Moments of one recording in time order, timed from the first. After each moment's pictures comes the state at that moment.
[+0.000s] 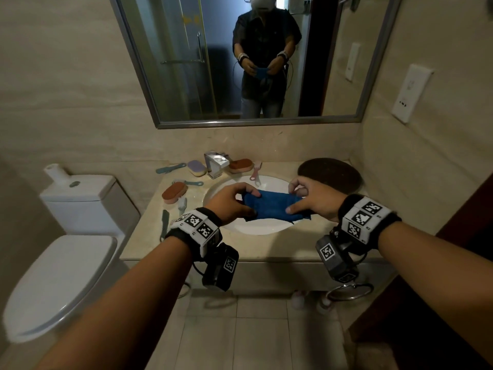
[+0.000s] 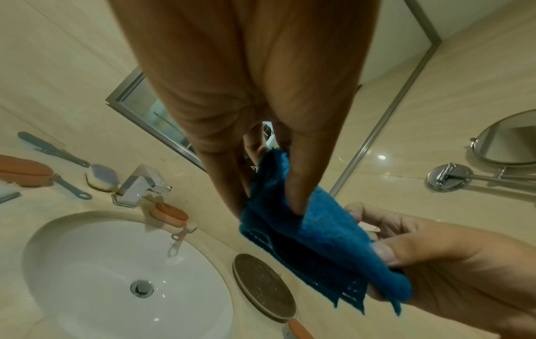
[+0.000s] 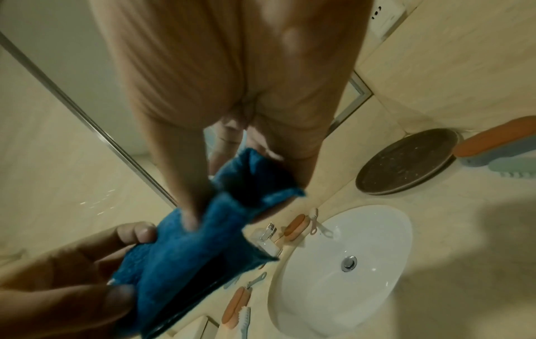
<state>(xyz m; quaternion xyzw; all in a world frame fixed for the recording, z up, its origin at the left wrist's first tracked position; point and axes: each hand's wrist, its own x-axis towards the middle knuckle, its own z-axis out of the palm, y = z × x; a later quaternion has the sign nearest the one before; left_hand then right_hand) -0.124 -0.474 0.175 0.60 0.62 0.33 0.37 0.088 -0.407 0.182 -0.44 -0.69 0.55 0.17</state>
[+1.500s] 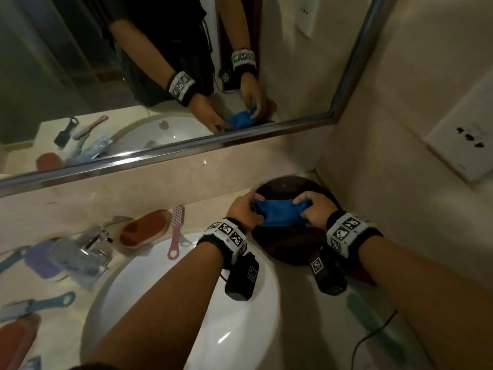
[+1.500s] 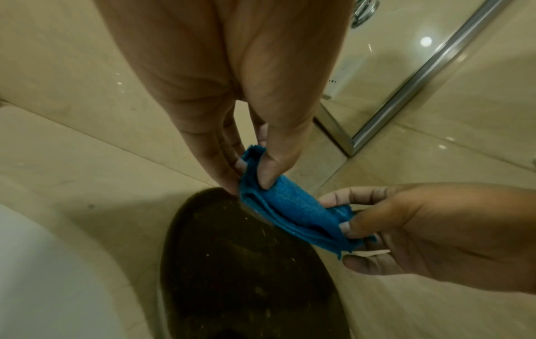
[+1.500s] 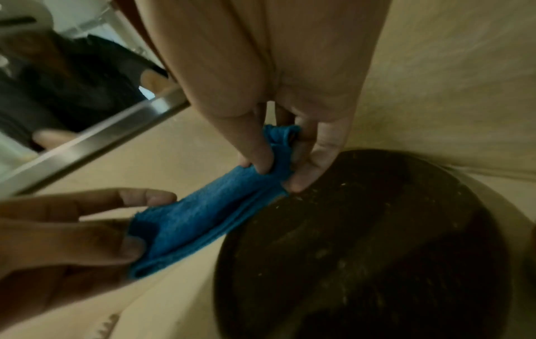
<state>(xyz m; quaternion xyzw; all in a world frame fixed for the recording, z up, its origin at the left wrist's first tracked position) -0.038 0.025 0.026 0.62 0.61 0.16 0.46 0.149 0.016 0.037 -0.74 -0.48 0.44 0.16</state>
